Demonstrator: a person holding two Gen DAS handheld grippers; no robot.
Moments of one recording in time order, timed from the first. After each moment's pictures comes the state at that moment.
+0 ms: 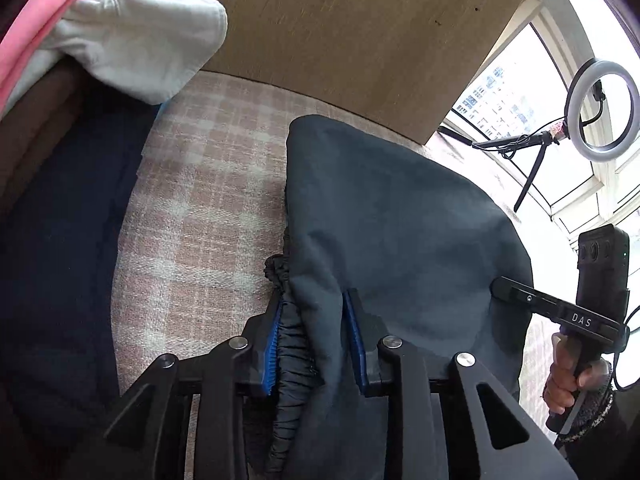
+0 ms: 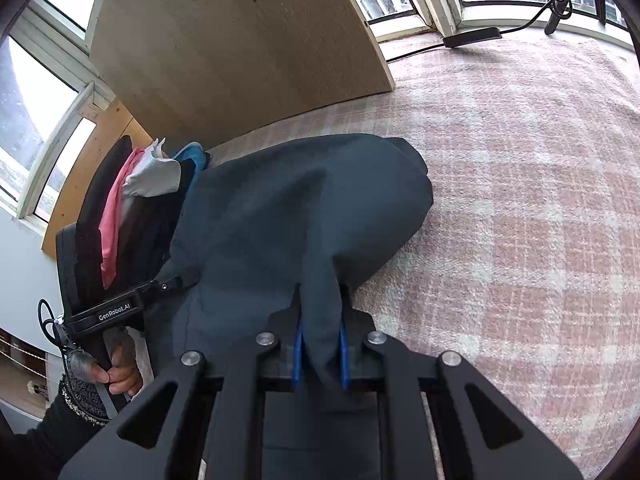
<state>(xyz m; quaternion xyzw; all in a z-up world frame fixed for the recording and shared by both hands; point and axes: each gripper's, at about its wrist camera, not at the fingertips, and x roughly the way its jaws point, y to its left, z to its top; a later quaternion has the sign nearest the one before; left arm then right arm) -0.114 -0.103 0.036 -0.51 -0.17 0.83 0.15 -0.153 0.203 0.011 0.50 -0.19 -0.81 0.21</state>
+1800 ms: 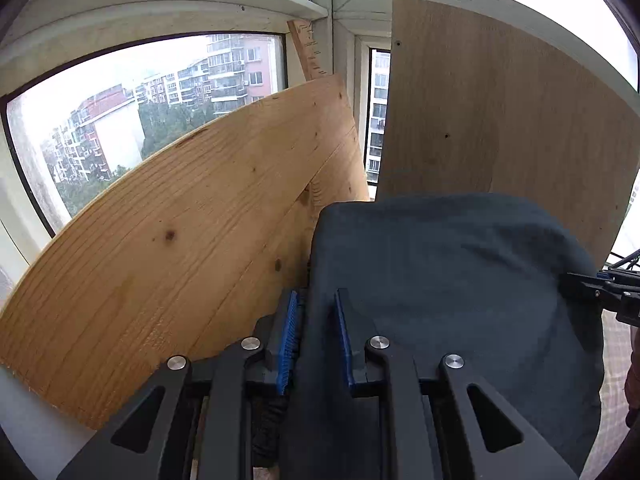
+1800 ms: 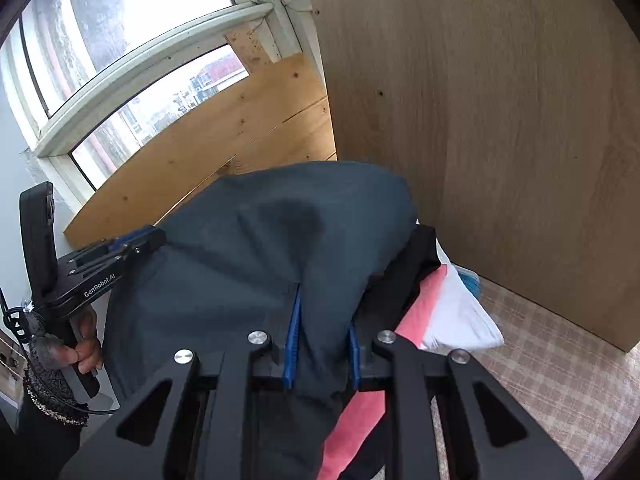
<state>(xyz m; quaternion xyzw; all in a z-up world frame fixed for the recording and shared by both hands) -0.105 -0.406 0.194 -0.34 -0.05 0.93 -0.12 -0.228 -0.148 0.181 0.41 -0.03 -0.84 0.35</state>
